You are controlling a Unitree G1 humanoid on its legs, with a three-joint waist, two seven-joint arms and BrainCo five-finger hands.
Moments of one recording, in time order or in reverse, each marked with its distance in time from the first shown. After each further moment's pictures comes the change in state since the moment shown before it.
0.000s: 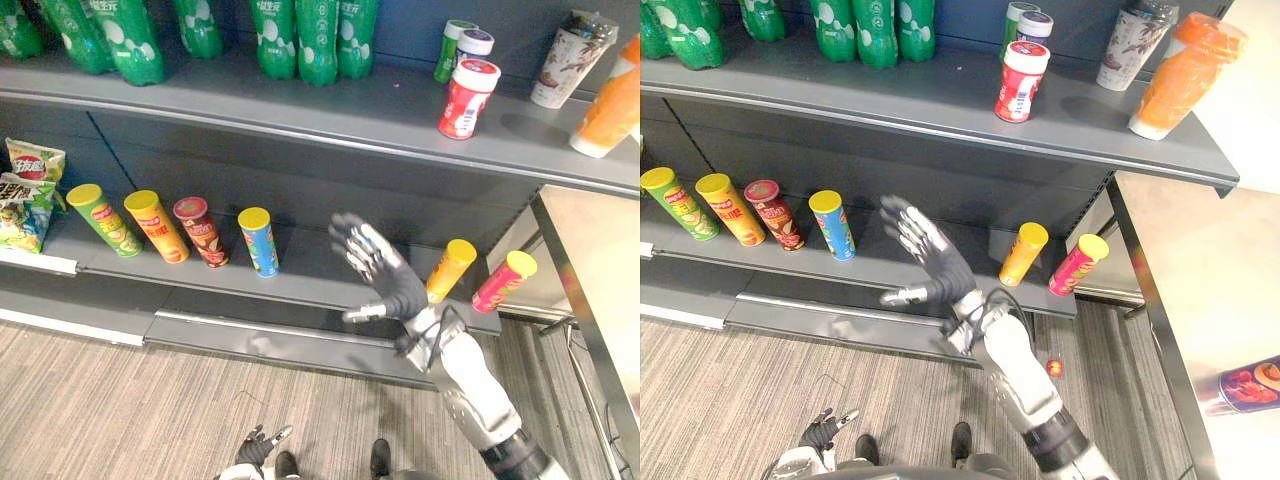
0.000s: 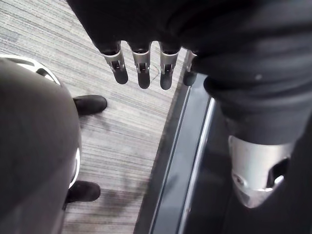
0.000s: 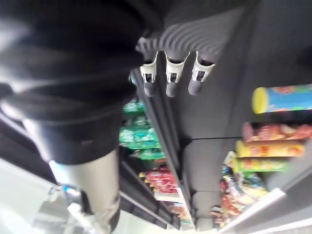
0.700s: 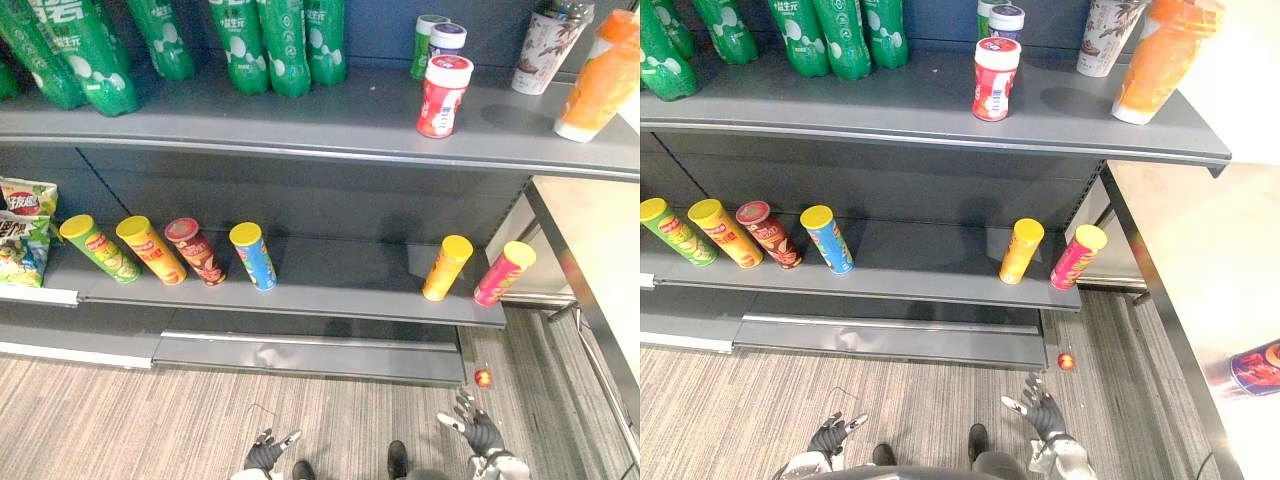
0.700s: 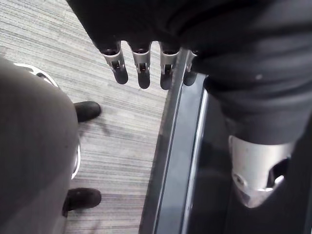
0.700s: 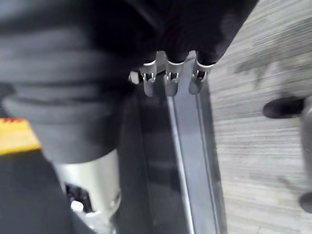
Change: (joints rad) left arm 0.016 -0.043 0.021 0.000 0.038 -0.016 -0.007; right arm 0.272 0.103 -0.578 0.883 -0.125 0.040 -0.109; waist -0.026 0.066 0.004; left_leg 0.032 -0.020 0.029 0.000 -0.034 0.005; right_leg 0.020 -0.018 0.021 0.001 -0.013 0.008
